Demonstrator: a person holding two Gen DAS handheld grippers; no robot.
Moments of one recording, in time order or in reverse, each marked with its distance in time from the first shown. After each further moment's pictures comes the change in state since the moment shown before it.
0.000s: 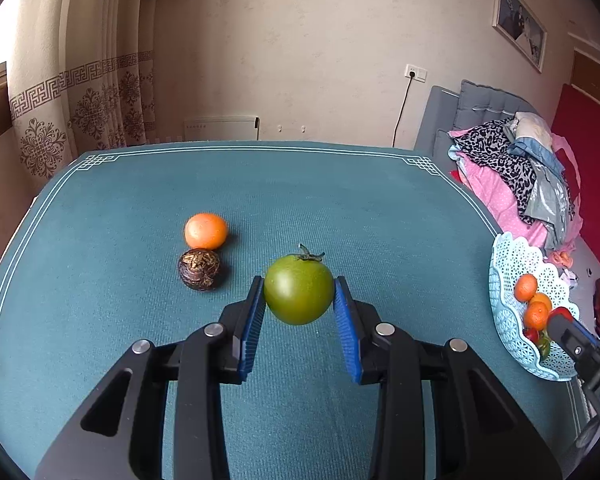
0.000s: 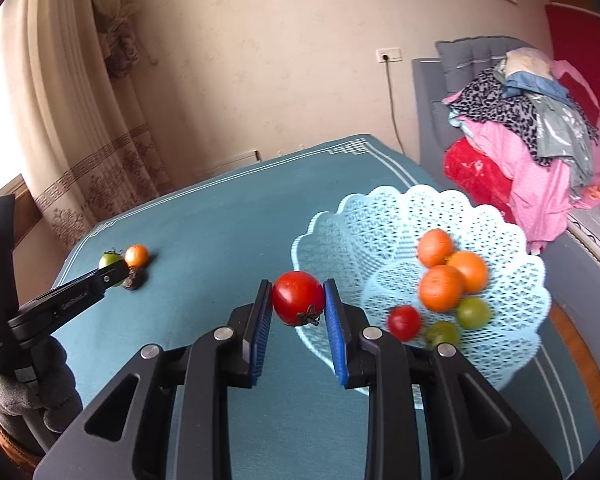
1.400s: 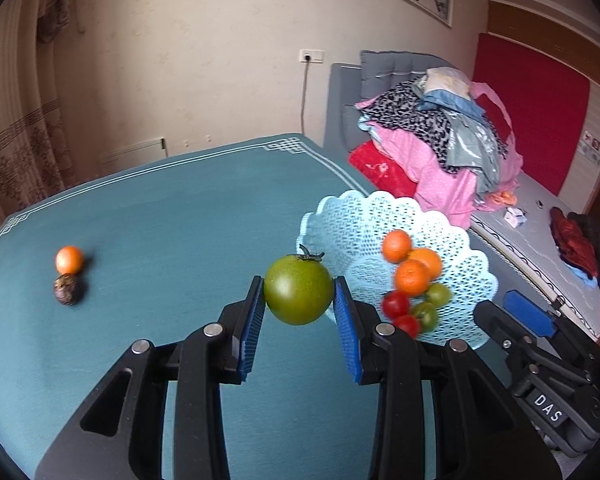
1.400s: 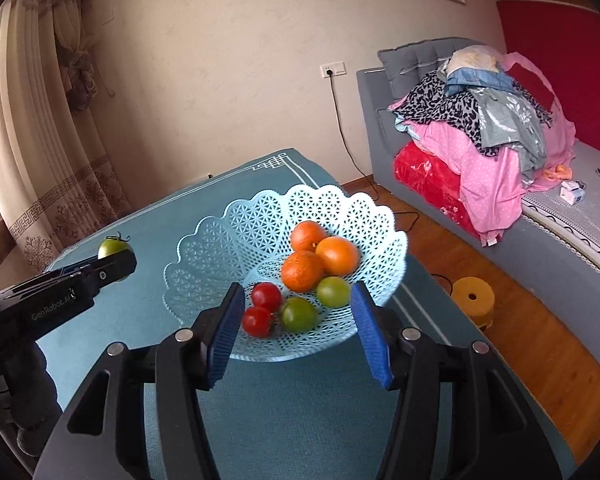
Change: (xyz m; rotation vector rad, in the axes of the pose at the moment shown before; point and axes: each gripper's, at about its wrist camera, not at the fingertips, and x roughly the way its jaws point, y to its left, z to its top) left arm -0.032 -0.158 -0.029 0.255 0.005 -0.216; right arm -0.042 -0.097 -0.025 0.089 -0.081 -0.107
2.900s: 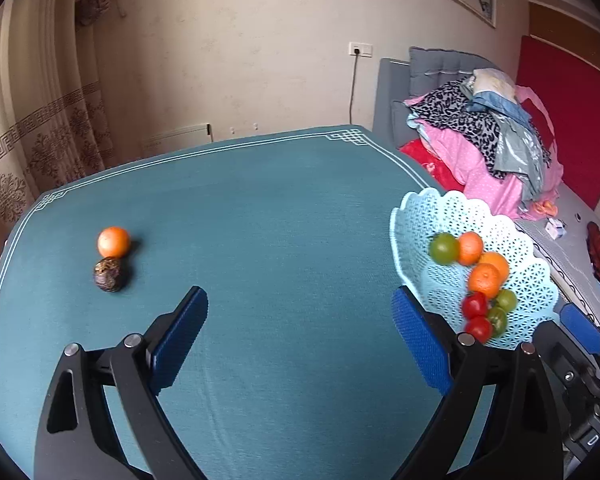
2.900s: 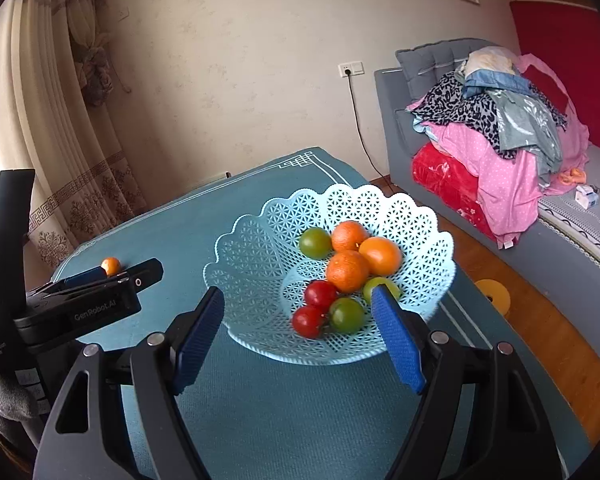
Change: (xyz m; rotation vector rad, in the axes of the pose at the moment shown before) left arm 0.018 0.058 -0.002 -0.087 0.031 0.171; right arm 0.004 0.033 -0.002 -0.033 0.002 0.051
